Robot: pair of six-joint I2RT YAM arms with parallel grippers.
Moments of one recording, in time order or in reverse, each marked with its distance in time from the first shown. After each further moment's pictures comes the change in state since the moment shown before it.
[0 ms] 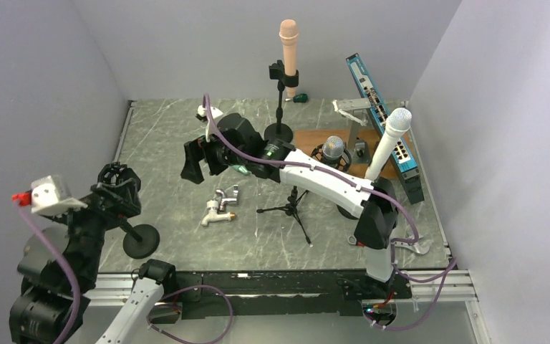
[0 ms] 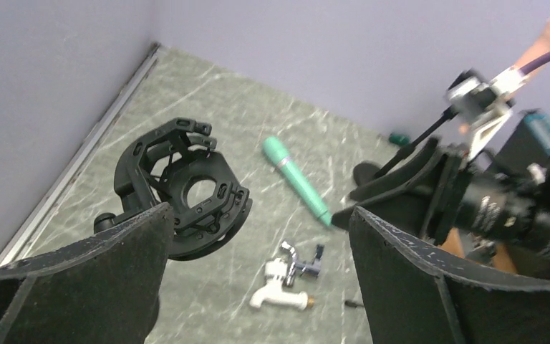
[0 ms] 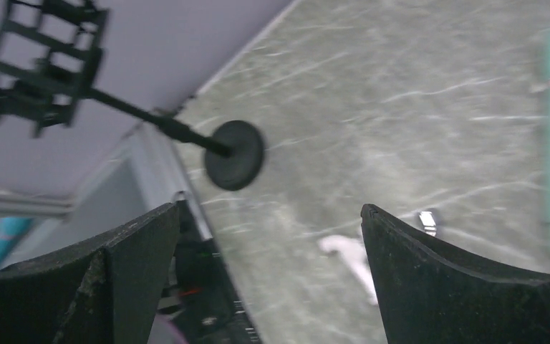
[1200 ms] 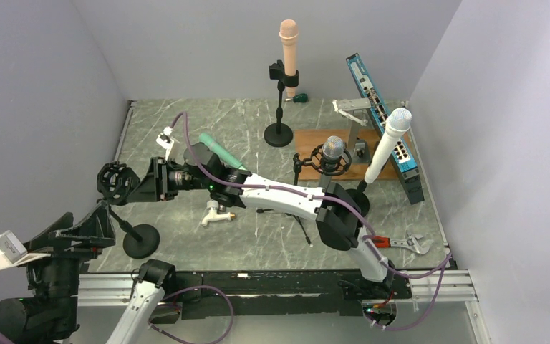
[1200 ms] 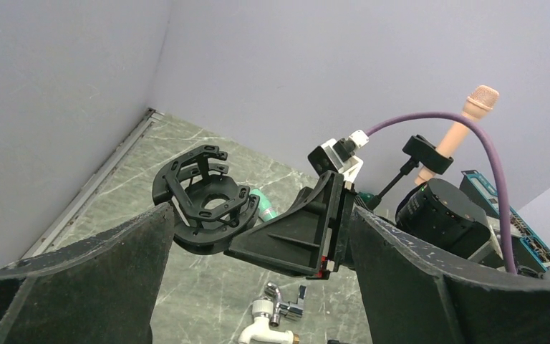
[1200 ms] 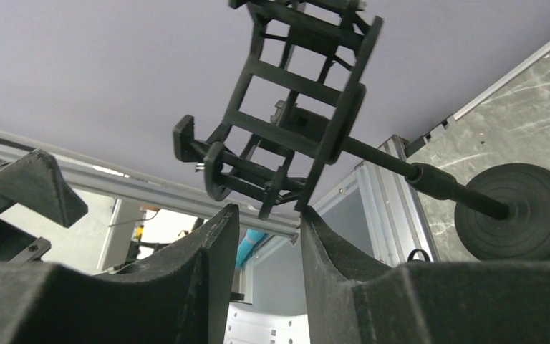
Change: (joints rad) left arm 0.000 -0.210 0.032 0.039 -0.028 0.028; right arm 0.161 0.248 0.048 0.623 -0.267 0.681
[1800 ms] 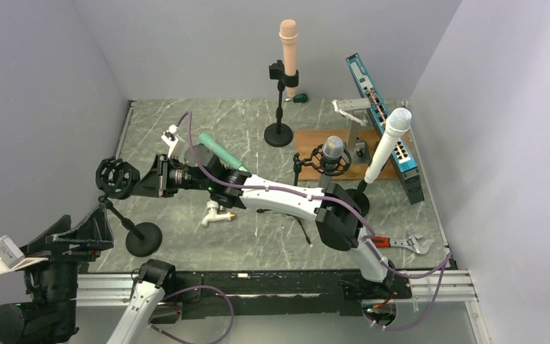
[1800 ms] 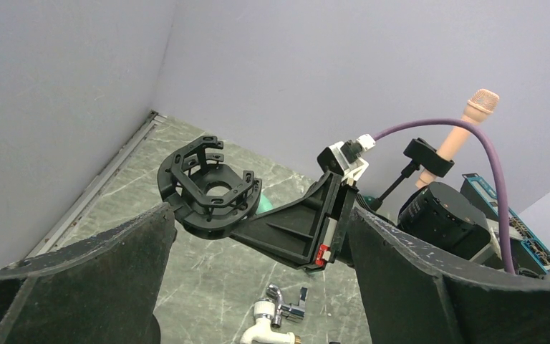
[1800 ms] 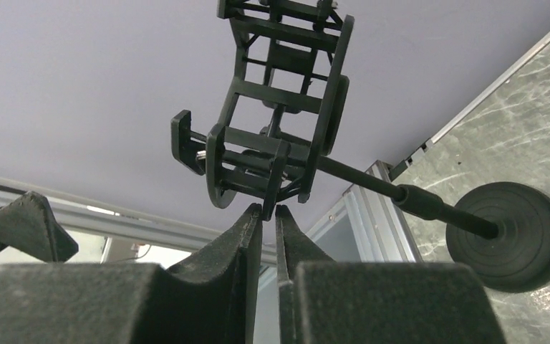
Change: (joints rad) left arm 0.000 -0.016 0.005 -0.006 -0.009 0.007; right arm 0.004 0.002 -0.012 0.014 0.114 0.012
